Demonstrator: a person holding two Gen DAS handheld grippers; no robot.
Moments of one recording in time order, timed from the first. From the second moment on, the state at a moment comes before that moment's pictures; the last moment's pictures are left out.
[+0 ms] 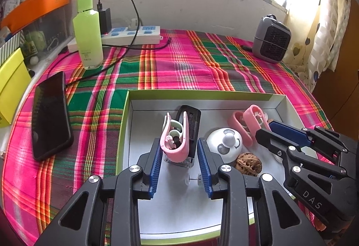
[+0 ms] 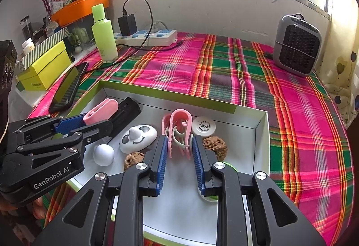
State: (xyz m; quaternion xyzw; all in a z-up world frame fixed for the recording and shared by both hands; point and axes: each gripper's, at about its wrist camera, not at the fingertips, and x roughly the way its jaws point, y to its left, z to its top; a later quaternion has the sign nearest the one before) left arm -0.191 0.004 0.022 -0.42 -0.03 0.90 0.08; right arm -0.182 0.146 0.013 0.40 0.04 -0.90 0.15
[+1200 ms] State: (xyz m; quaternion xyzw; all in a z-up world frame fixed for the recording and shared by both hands) left arm -0.174 0.005 0.035 -0.40 -0.03 0.91 0.08; right arm -0.169 0.148 0.022 0.38 0.02 -0.91 0.15
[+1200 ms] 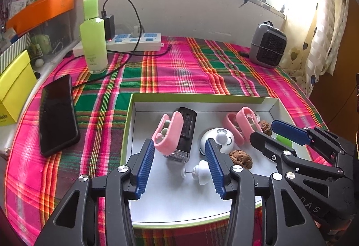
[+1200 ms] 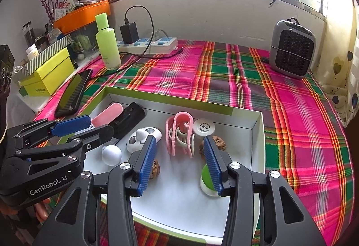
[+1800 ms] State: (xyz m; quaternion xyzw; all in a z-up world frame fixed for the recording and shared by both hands) left arm -0.144 0.008 0.044 -0.39 -0.03 0.92 0.08; right arm -0.140 0.149 0.033 0.36 0.01 -0.92 0.14
